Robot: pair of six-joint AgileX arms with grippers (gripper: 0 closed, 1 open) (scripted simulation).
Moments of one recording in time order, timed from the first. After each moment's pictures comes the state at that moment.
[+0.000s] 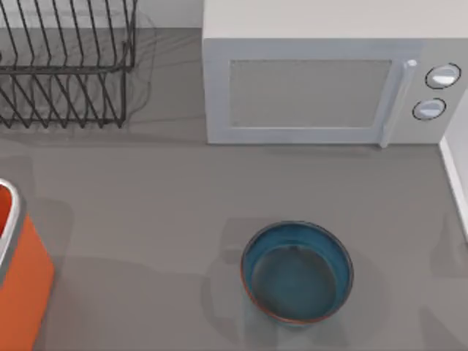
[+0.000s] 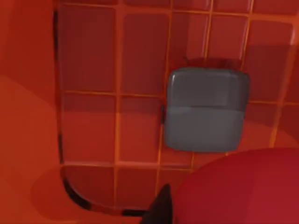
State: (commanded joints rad) left arm 0.19 1.38 0.97 -1.15 -0.01 -1.36; right arm 0.00 0.00 0.00 0.00 0.00 0.00
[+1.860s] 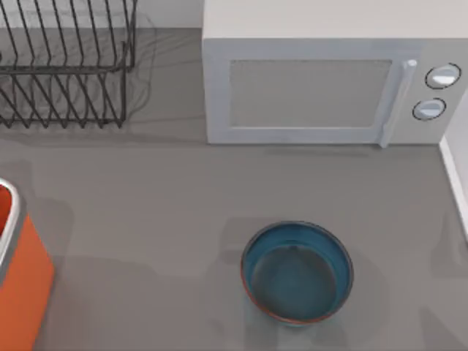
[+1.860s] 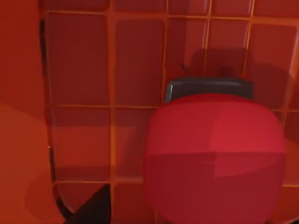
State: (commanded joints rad) left arm 0.18 1.36 0.90 -1.08 -0.01 -1.33; right arm 0.00 0.00 0.00 0.00 0.00 0.00
